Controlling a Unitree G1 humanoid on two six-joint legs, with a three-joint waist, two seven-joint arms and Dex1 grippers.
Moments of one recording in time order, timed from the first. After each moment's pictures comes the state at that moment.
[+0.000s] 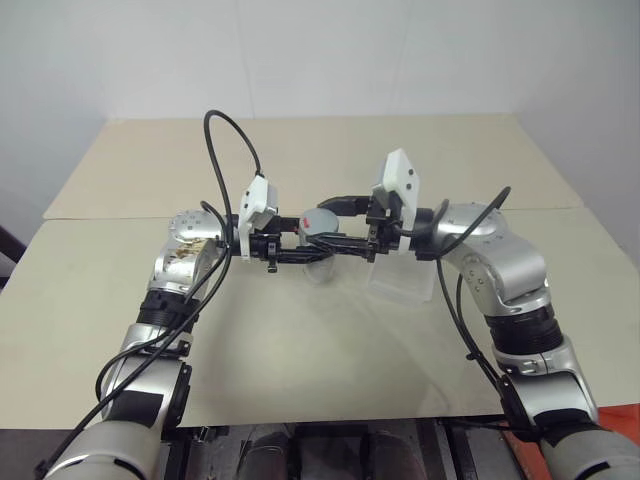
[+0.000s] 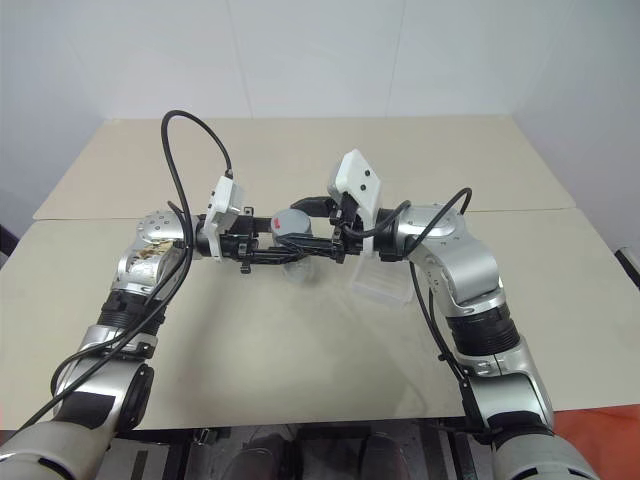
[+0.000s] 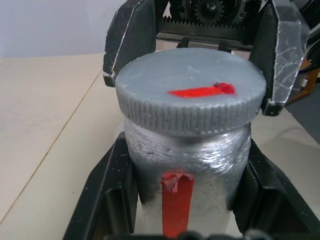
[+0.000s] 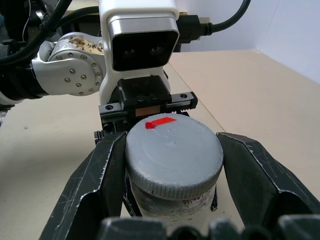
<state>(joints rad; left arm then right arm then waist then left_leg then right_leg) -0.83 0.42 -0.07 0.45 -0.33 0.13 -1.42 -0.80 -0.44 0.15 -0.11 0.42 0.59 0.94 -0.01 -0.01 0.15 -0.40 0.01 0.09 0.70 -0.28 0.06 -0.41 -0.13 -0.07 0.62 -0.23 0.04</state>
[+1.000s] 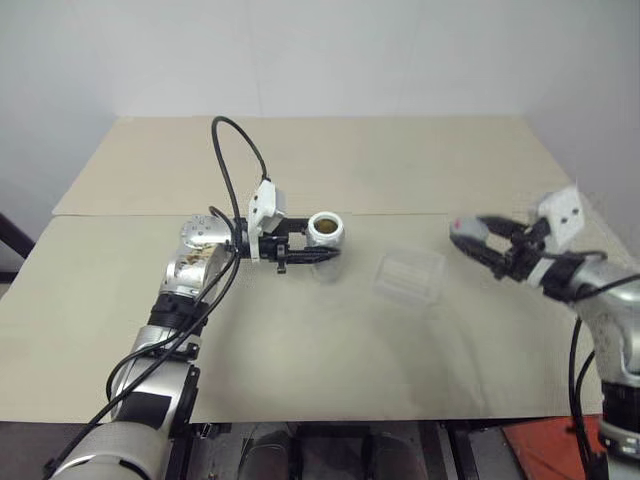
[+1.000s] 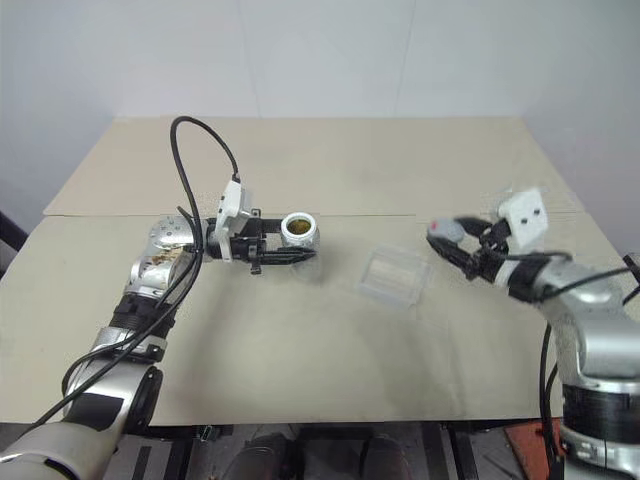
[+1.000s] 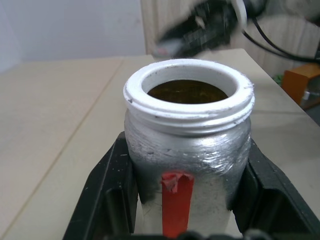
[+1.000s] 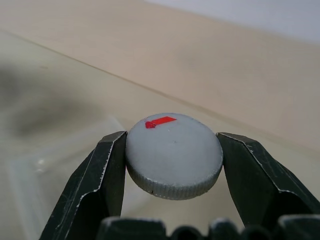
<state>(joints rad) -0.84 0.37 -0.06 0.48 -0.32 0.06 -1.35 -0.27 -0.66 -0.33 -0.19 0.40 0.60 0.65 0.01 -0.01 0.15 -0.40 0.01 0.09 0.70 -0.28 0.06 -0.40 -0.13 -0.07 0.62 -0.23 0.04</state>
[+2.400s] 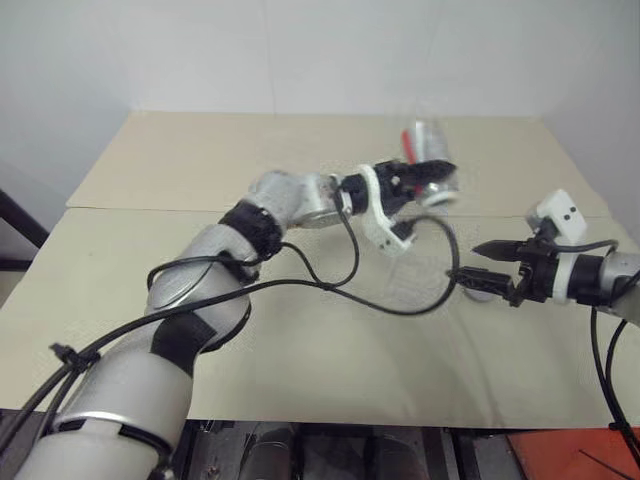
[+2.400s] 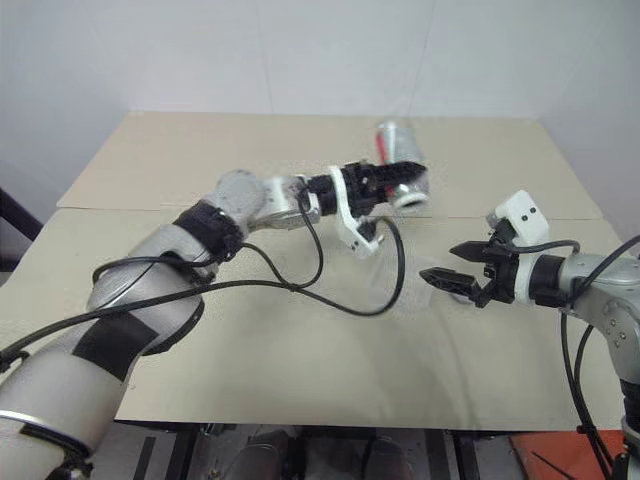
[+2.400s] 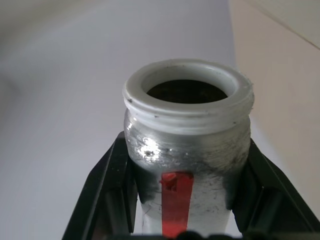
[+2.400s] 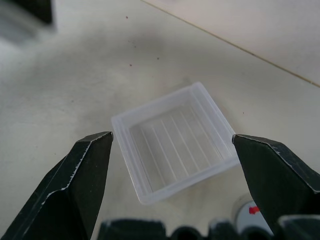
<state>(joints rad) -1.49 0.22 -0.93 1.01 1.27 -0.68 0.56 -0.34 -0.99 -0.28 -0.33 0.69 1.02 0.83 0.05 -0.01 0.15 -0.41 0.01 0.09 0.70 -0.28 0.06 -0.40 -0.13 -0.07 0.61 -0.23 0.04</state>
